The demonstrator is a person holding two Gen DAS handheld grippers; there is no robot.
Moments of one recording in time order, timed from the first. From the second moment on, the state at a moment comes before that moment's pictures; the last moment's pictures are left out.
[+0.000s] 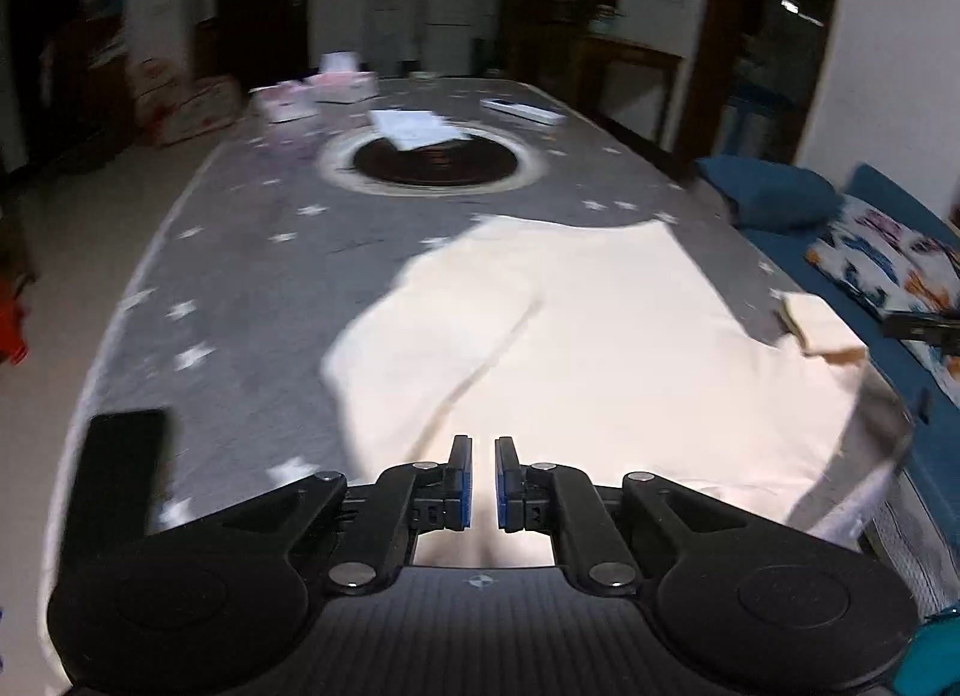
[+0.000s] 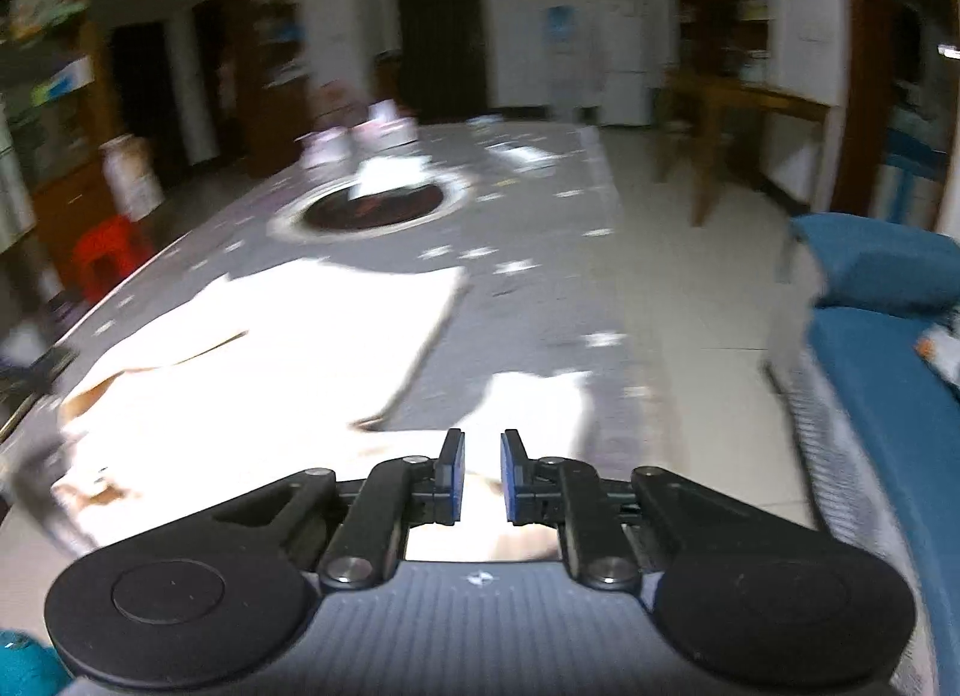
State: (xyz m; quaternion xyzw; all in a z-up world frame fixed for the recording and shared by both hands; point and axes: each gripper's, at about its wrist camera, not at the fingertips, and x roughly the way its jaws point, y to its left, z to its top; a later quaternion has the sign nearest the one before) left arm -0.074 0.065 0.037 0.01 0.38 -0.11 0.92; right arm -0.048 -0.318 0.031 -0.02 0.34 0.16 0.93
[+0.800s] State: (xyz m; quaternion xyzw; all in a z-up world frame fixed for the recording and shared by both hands) left arm 0.122 0.063 -0.001 -0.03 0.39 -0.06 0.92; right arm 0.081 -0.246 0.016 -0.04 0.37 0.24 0.90
